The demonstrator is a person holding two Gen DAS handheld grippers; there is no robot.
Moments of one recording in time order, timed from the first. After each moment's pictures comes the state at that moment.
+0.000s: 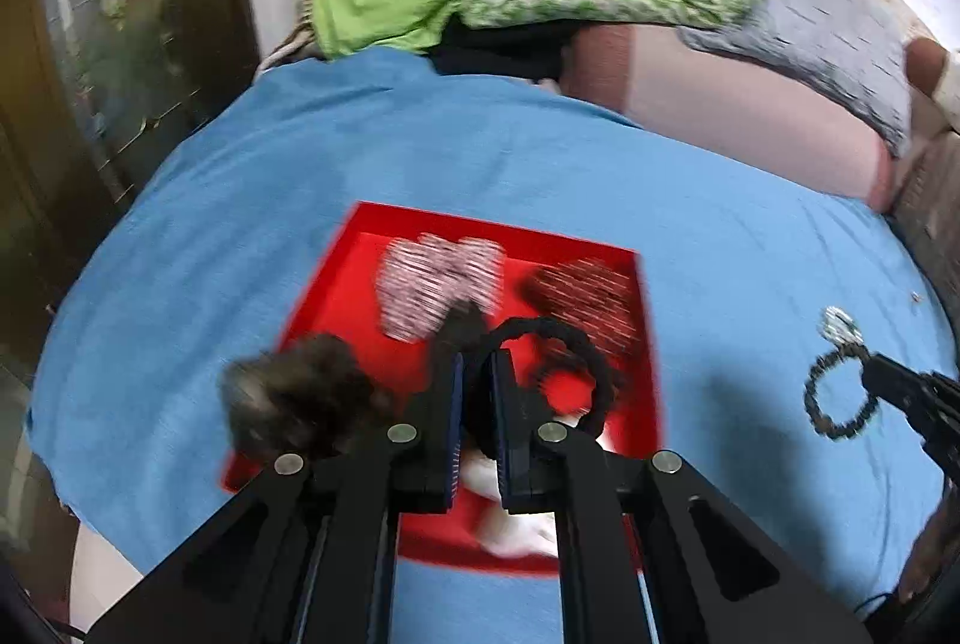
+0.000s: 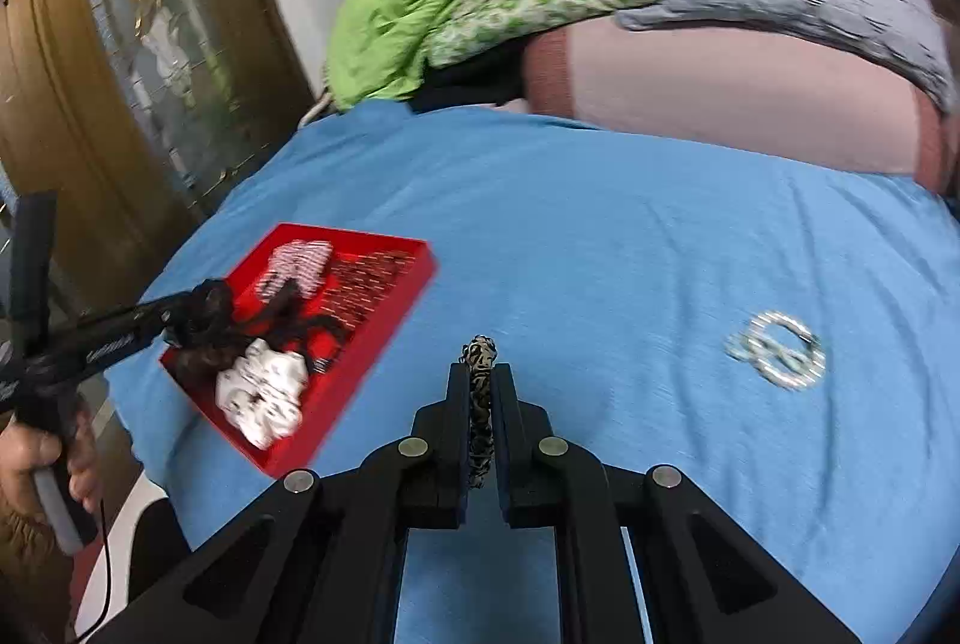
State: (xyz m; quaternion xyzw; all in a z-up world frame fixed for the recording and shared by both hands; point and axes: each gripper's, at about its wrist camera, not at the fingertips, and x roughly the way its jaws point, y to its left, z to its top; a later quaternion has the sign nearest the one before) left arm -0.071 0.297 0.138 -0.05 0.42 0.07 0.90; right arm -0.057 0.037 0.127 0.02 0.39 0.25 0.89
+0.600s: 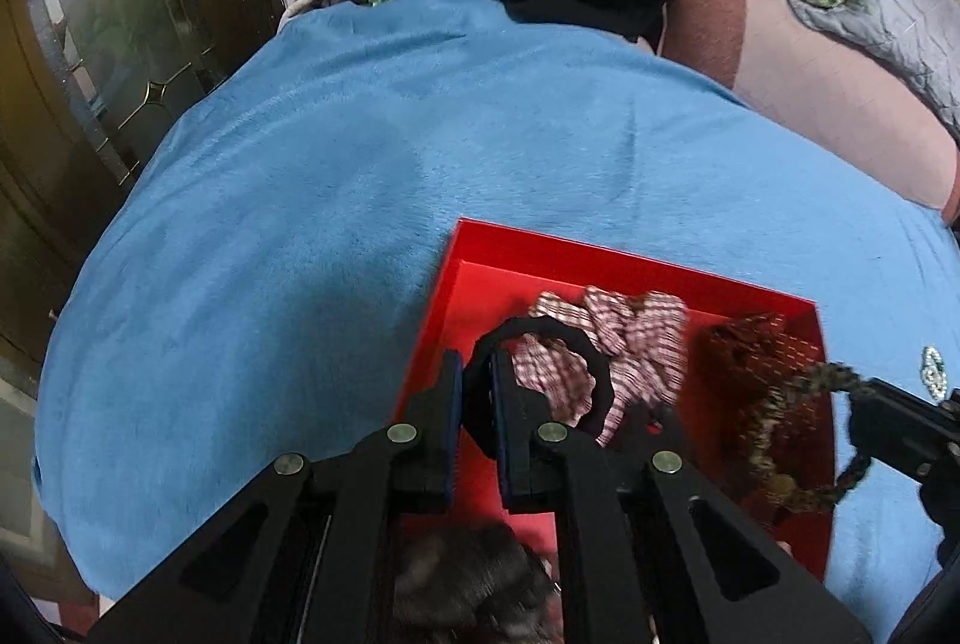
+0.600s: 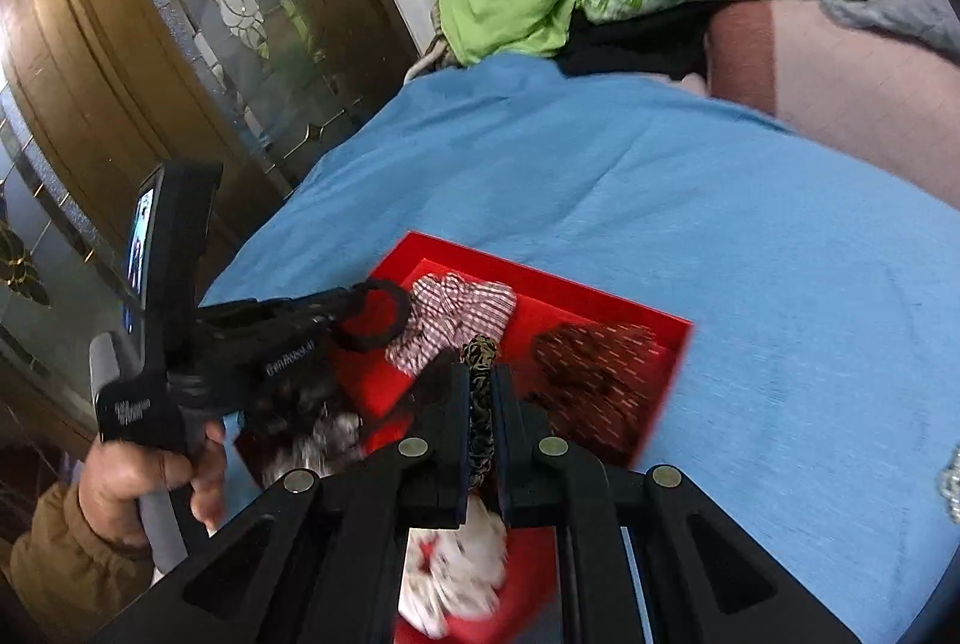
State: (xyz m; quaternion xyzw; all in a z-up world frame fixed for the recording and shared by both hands) left arm 0.023 0.380 0.088 -0.04 0.48 0.10 0.87; right arm 0.025 0.205 0.104 0.03 0.44 0.34 0.83
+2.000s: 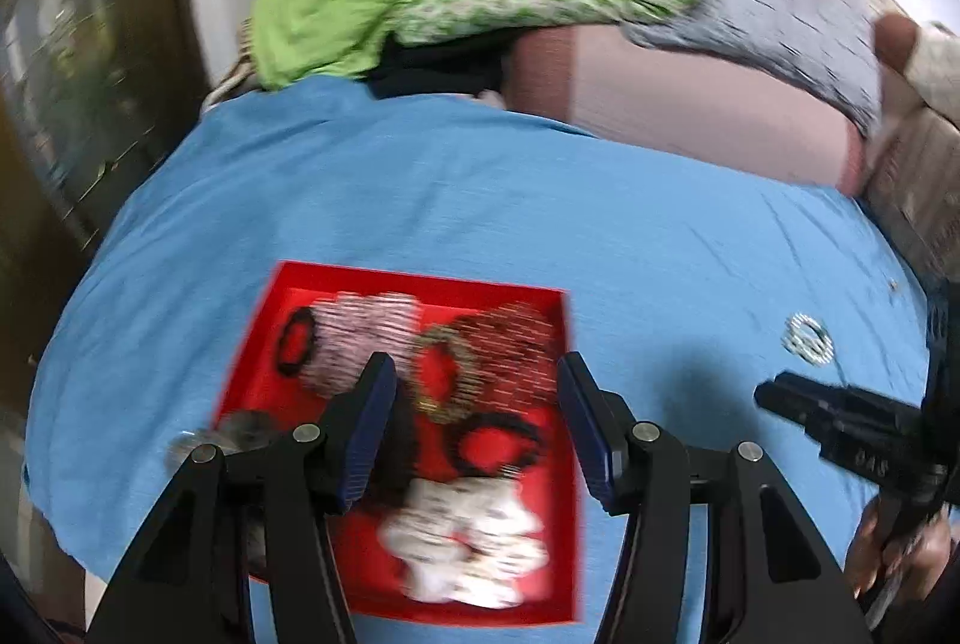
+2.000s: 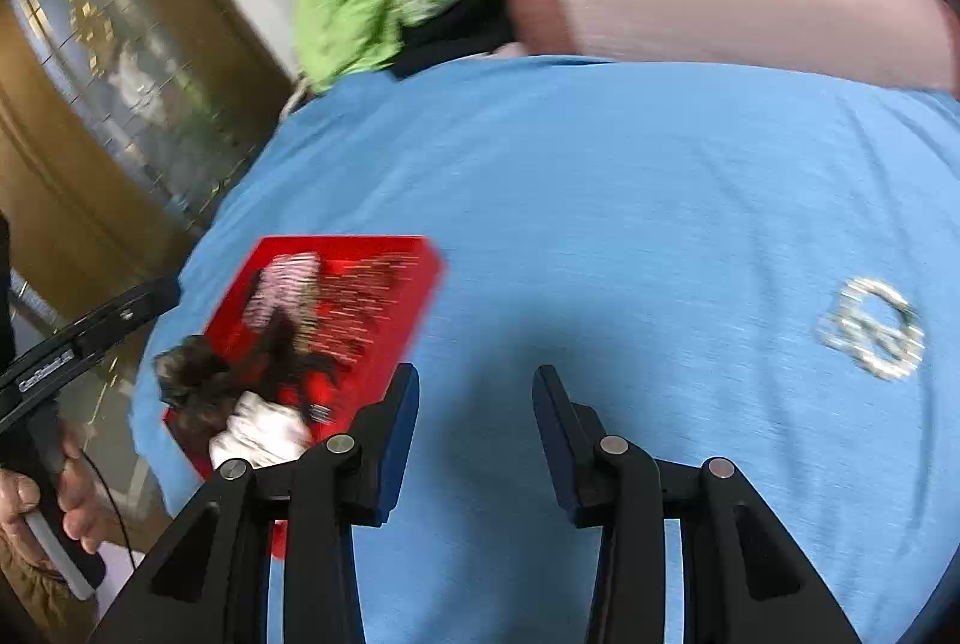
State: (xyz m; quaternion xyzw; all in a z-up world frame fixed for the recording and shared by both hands) left arm -0.038 0.233 0.158 -0.02 0.42 0.02 0.91; right arm -0.008 0.010 0.085 0.10 0.46 0.21 0.86
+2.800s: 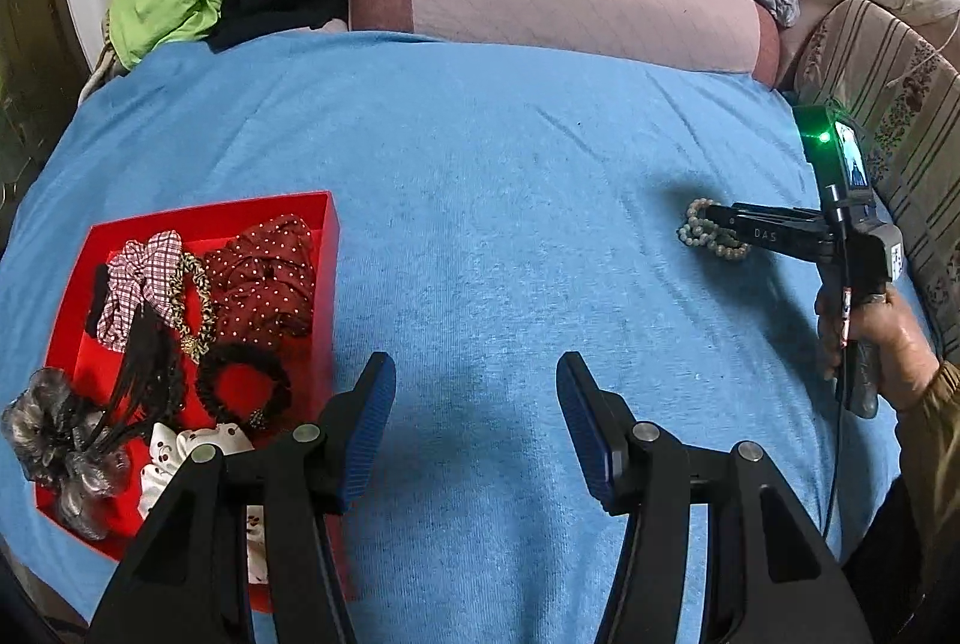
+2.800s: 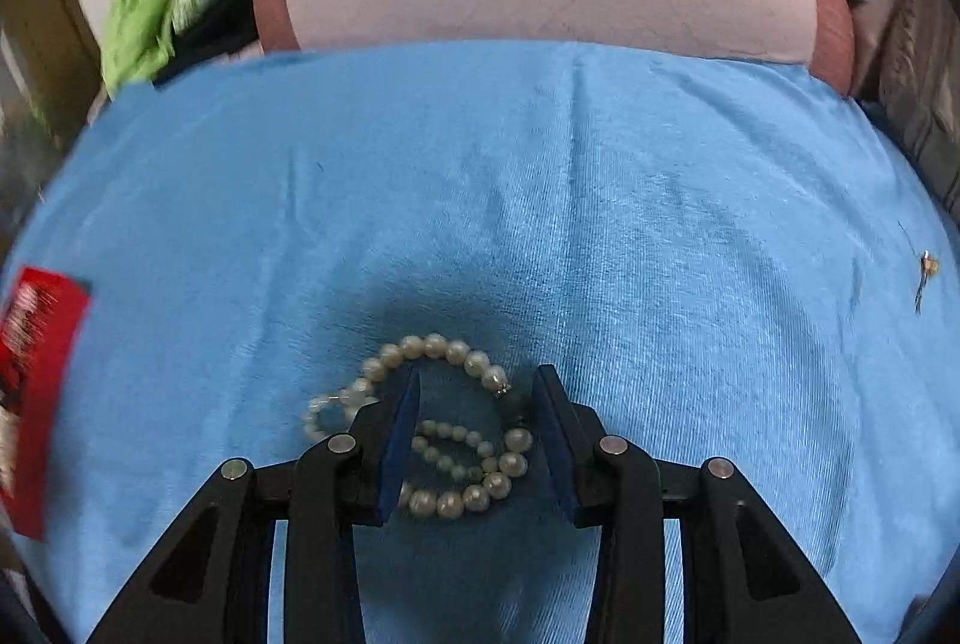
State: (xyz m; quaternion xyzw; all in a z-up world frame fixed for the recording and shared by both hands) left arm -0.030 0.121 0.096 0.01 0.48 -0.08 0.87; right arm 0.086 -0.138 0.028 -0.02 0.49 0.05 0.87
